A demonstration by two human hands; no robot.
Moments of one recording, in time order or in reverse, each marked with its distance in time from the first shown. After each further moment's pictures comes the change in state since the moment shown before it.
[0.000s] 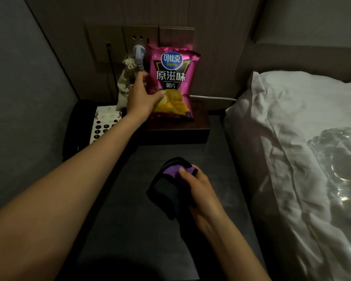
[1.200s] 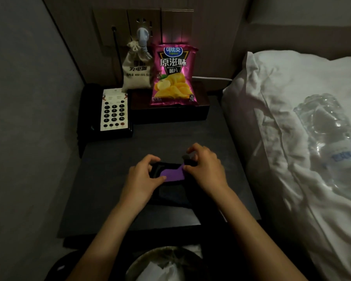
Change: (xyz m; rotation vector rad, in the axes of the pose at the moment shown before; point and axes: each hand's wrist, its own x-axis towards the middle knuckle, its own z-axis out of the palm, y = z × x) left_hand -0.255 -0.005 -0.076 0.229 -0.390 -0.312; right_hand -0.027 0.009 -0.018 -1.434 0.241 -0.373
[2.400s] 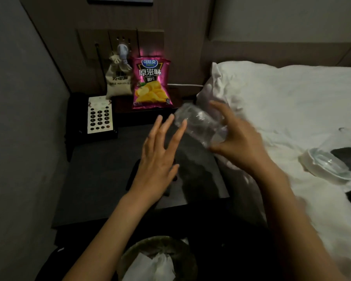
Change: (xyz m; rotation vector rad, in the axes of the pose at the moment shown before) left_hand -0.053 0.092 0.005 0.392 0.180 0.766; right_hand -0.072 -0.006 -0.151 -0.153 0.229 -0.223
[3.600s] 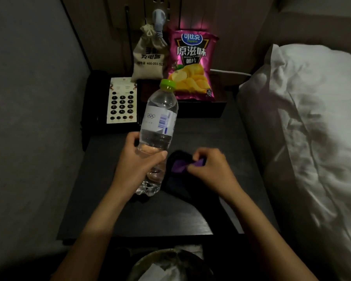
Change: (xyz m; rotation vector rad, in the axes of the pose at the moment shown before) left_hand -0.016 -0.125 0.011 -0.874 0.083 -0.829; right_hand 0.046 -0.021 0.173 0.426 -0.303 0.228
